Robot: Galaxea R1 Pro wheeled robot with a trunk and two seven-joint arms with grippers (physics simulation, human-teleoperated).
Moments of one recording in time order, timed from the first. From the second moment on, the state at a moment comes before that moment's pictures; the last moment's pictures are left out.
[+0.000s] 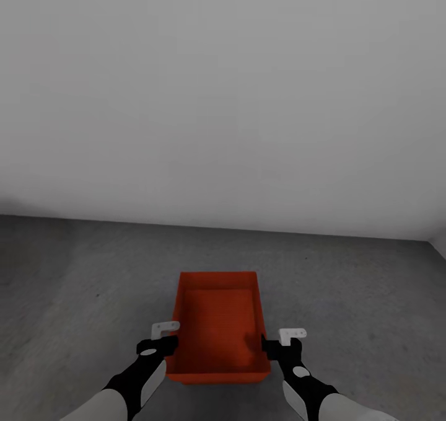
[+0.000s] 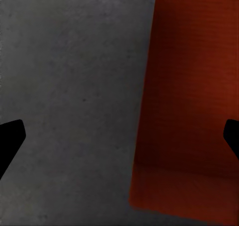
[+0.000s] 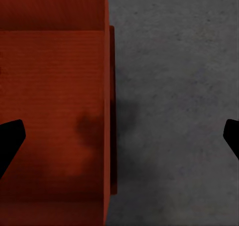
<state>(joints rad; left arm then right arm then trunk) -0.60 -0.08 -0.22 -0.34 0.27 0.03 0.31 -0.63 0.08 0.32 -0.11 -0.26 -0.34 -0.14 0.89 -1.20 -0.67</state>
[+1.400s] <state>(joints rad) -0.60 -0.08 -0.22 -0.34 0.30 0.03 0.31 -0.63 0.08 0.32 -0.11 -0.25 -0.34 -0.13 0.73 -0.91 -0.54</state>
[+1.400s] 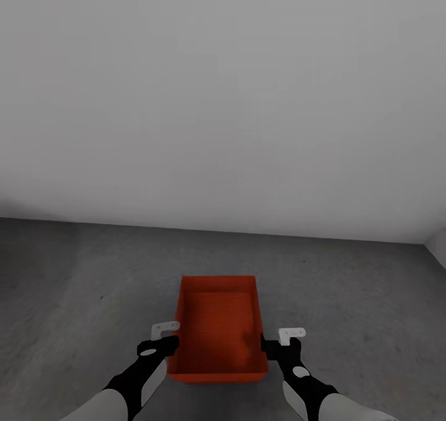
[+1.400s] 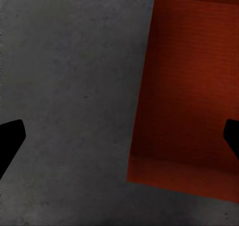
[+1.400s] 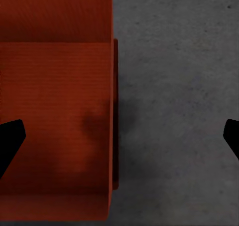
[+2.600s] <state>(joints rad) -0.60 -0.08 -0.22 -0.35 0.30 0.04 0.35 -0.63 0.08 0.32 -0.11 -0.25 -0.34 -0.13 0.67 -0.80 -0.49</state>
